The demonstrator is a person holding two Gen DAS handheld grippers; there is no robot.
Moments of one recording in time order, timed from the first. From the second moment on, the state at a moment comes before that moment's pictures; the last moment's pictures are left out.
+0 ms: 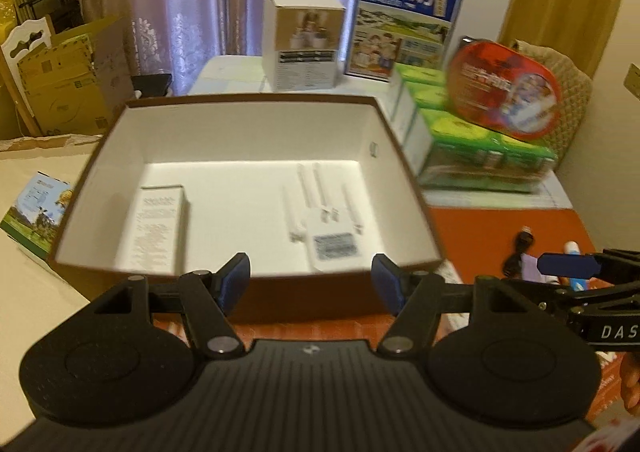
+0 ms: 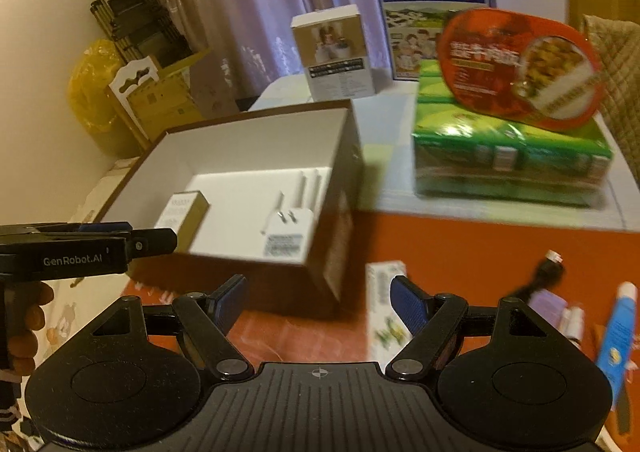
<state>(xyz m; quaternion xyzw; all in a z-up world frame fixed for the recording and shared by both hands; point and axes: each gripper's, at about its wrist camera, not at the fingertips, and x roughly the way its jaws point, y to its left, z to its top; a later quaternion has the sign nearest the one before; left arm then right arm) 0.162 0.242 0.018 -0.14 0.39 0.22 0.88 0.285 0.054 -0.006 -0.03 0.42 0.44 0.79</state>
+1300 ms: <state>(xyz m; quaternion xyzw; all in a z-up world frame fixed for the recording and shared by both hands) 0.201 0.019 -0.060 -0.07 0.45 0.06 0.89 0.295 -0.202 -0.065 -0.09 0.45 0.38 0.81</state>
